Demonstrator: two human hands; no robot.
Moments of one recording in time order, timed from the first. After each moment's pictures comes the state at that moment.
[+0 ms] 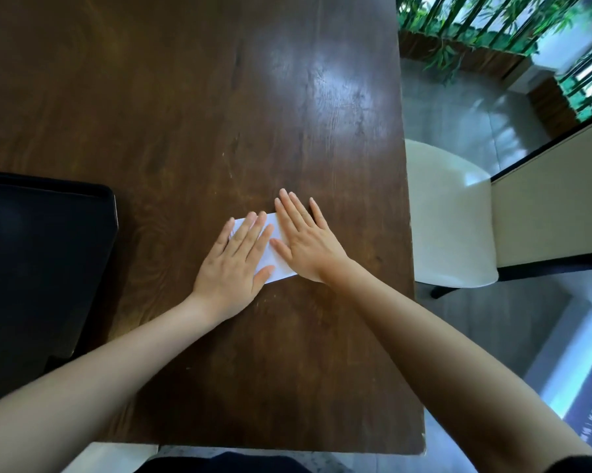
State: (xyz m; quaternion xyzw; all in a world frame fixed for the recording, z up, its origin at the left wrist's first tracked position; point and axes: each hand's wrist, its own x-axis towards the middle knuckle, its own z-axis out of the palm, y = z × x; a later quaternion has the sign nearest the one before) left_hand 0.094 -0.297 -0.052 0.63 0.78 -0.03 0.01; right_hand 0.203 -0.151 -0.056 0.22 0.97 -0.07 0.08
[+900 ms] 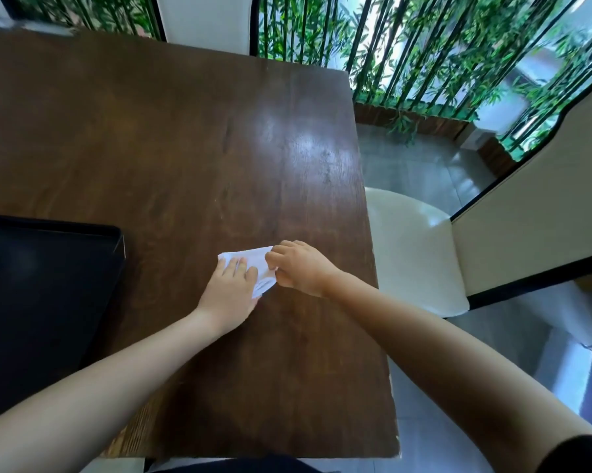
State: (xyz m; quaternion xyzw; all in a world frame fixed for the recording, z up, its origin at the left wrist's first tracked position) left_hand 0.112 -0.288 -0.025 0.63 0.77 -0.05 0.04; right_hand 0.223 -0.150 0.015 0.09 0.99 -0.09 0.03
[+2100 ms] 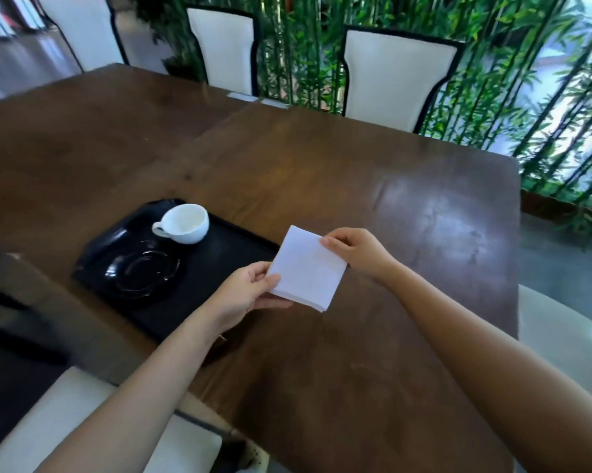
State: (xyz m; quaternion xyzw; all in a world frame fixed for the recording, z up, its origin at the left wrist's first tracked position) left_hand 0.033 -0.421 0.083 0.13 0.67 0.62 0.38; right_hand 0.089 -0.199 0.100 0.14 0.86 -0.49 -0.03
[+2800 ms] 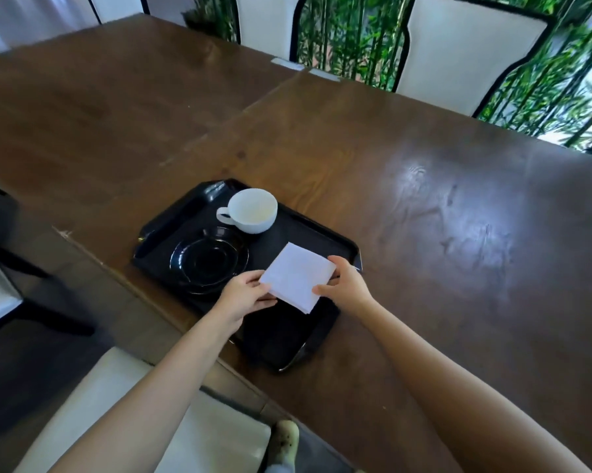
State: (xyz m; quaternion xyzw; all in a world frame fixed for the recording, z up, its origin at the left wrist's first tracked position) left_hand -0.074 -0.543 0.012 -0.06 0.68 0.64 0.34; right_hand -0.002 -0.359 0.017 0.28 0.83 -0.48 0.07
